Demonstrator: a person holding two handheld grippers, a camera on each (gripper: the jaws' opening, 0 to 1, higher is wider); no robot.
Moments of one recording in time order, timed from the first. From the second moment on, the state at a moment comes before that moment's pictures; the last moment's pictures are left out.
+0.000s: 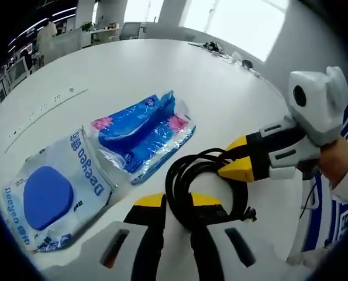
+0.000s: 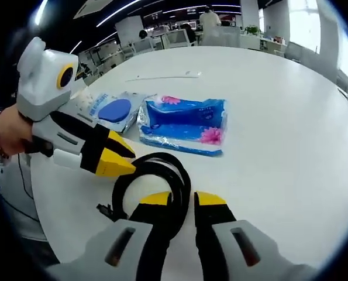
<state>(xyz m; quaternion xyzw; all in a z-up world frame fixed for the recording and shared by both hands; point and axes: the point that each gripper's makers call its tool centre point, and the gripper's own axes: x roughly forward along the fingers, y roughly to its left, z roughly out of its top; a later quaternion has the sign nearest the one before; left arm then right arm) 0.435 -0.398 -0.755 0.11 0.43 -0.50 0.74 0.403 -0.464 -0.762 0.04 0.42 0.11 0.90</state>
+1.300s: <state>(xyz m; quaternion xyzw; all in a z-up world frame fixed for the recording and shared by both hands) 0.421 -0.382 -0.723 0.09 0.42 -0.51 0.75 0.398 -0.460 -0.733 0.03 0.40 0.11 0.91</state>
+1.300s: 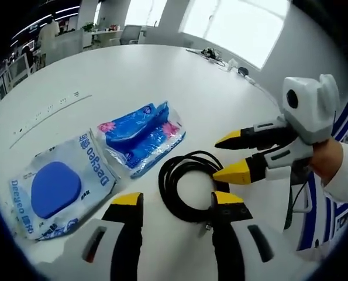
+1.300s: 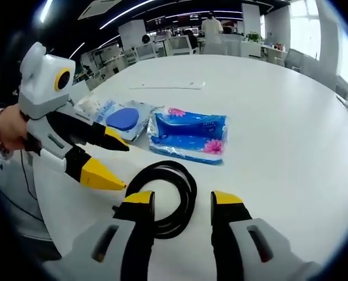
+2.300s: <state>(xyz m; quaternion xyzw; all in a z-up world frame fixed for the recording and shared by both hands) 0.413 -0.326 -0.693 0.07 0.40 -0.49 0.77 0.381 -0.431 -0.690 0.02 0.37 0.14 0.92</state>
